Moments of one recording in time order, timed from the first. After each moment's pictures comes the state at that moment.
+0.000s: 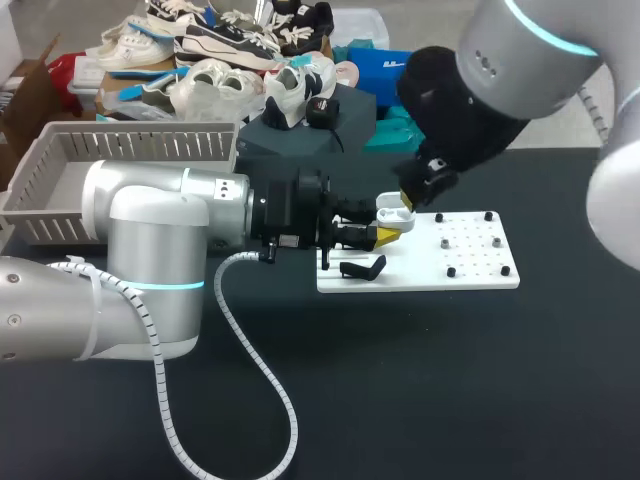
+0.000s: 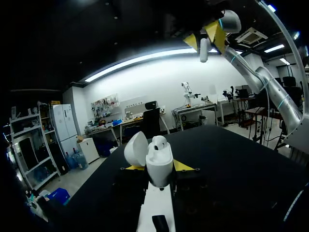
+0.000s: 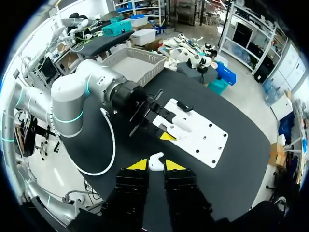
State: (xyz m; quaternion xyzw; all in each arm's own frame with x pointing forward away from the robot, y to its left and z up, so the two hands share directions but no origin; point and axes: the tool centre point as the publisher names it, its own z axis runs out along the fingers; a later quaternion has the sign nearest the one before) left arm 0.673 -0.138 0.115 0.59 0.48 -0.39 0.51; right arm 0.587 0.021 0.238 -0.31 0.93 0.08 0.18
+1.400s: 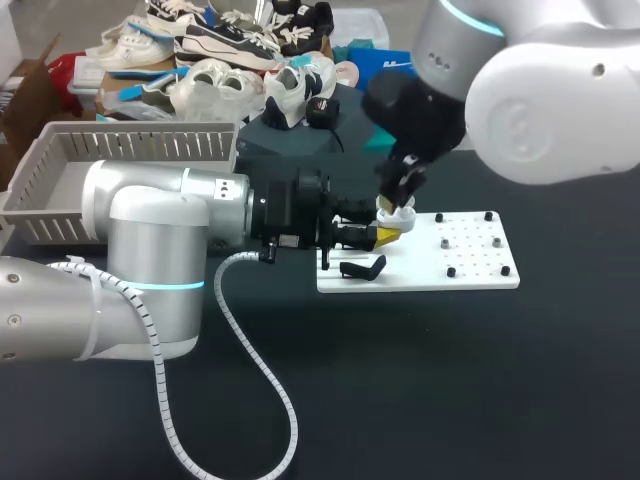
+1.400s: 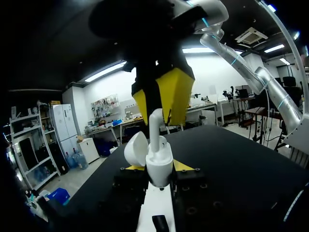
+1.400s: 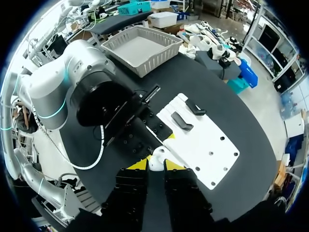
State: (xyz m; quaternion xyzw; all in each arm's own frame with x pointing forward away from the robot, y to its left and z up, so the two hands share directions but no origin) left arm 0.673 -0.138 0.115 0.59 0.48 -0.39 0.51; right arm 0.650 0.032 0.177 -0.39 0.91 0.09 0.10
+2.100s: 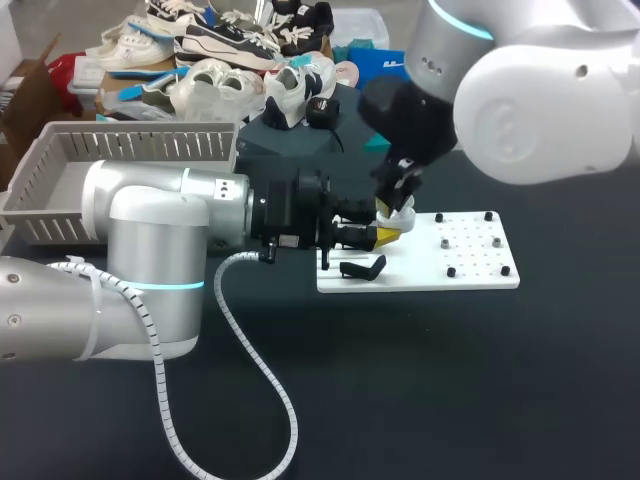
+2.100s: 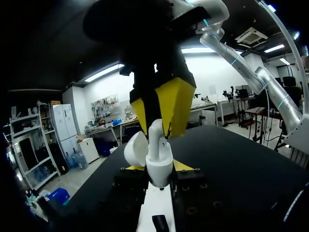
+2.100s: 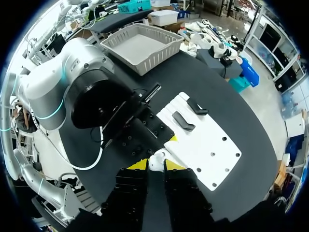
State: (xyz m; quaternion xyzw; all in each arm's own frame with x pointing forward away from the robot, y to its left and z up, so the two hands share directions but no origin) left arm 0.673 -0.138 0.115 0.59 0.48 -0.39 0.51; right arm 0.652 0.035 0.170 -0.39 0.91 0.09 0.10
